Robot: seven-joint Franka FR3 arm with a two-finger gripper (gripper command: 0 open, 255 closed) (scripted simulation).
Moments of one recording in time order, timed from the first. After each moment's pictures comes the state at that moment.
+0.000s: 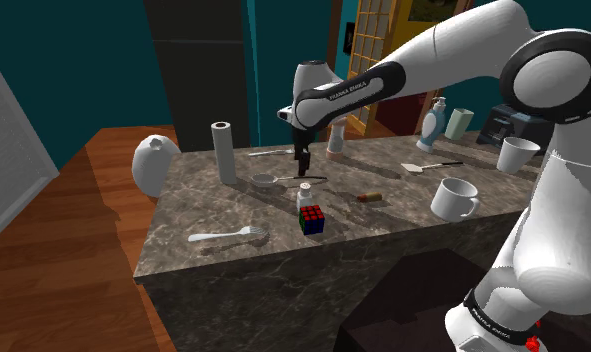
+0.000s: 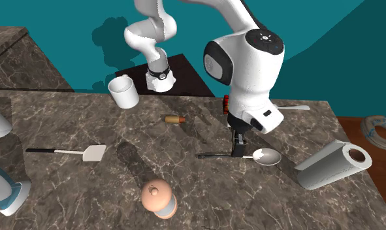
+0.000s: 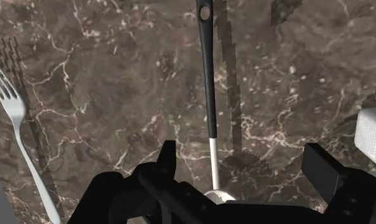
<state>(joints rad) 0.15 0.20 -0.03 -1.92 -0.03 2.22 -0.85</state>
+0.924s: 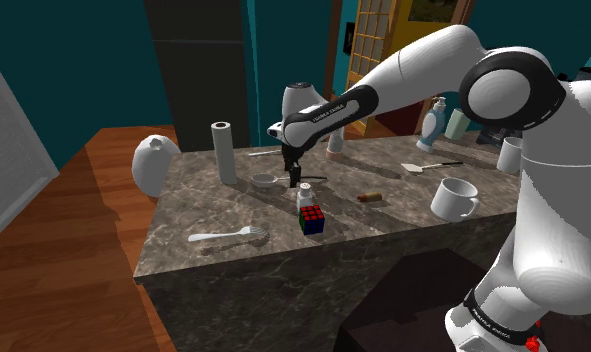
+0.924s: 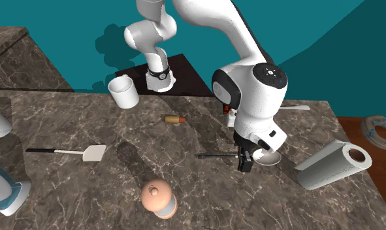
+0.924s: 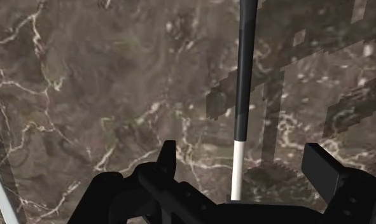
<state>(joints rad) 0.15 0.36 -0.02 -1.85 -0.05 2.31 -0.92</state>
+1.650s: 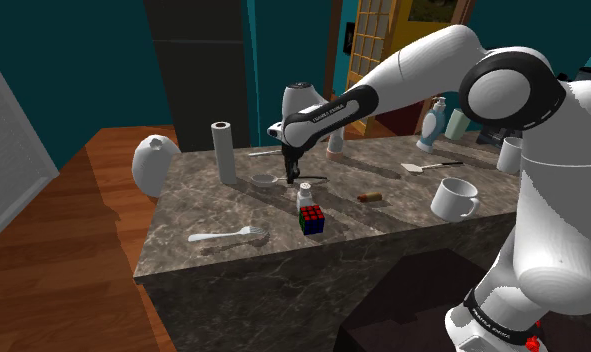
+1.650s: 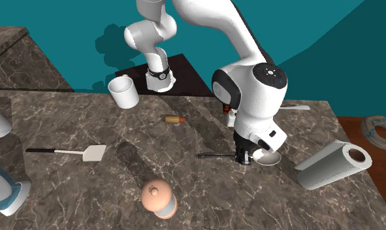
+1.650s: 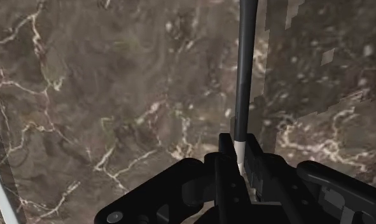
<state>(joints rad) 0.15 0.36 -0.02 -1.85 -0.05 2.31 -0.92</state>
